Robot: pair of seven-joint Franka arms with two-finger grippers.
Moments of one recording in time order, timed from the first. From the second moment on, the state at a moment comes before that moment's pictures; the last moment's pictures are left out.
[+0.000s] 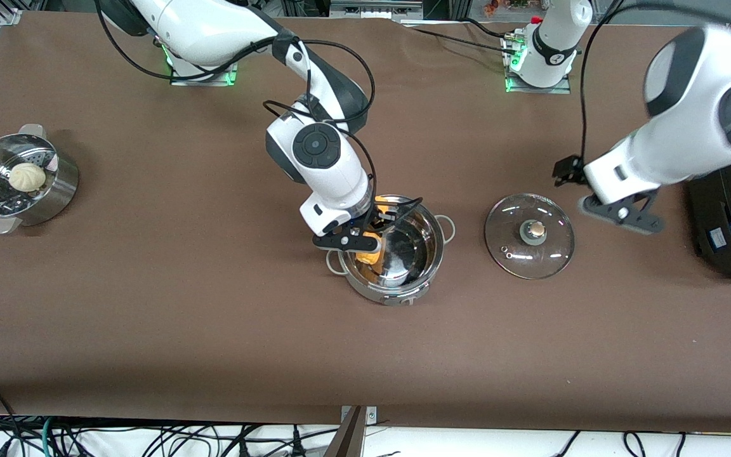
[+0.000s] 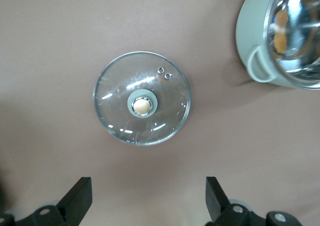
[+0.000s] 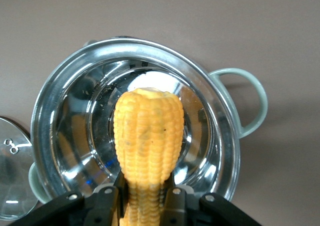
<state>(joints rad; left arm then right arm) 0.02 0.15 -0.21 -1.56 -0.01 1.54 0.09 0.51 0.82 0.31 -1.12 -0.11 2.11 0.89</state>
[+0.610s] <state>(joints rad) -0.05 0.08 -0.06 -1.49 -0.01 1.53 0.00 0.57 0.87 0.28 -1.12 -0.13 2.16 0.89</state>
